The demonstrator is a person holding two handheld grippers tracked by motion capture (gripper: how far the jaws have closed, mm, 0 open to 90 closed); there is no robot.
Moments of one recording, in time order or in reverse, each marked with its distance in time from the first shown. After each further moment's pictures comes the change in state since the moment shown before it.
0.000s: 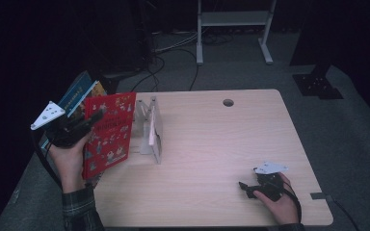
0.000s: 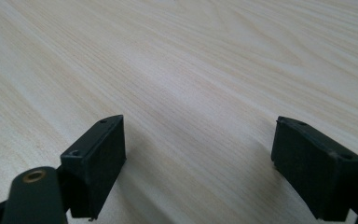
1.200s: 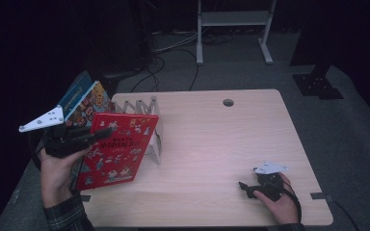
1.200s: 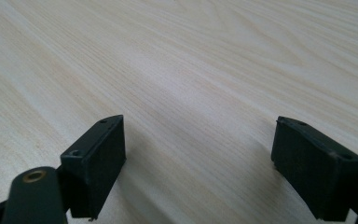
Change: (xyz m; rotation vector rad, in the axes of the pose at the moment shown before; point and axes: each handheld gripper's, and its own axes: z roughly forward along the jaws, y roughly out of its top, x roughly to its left) left arm -0.019 0.018 -0.030 0.146 -0.398 0.060; right arm 0.000 0.000 0.000 0.001 -0.001 -0.001
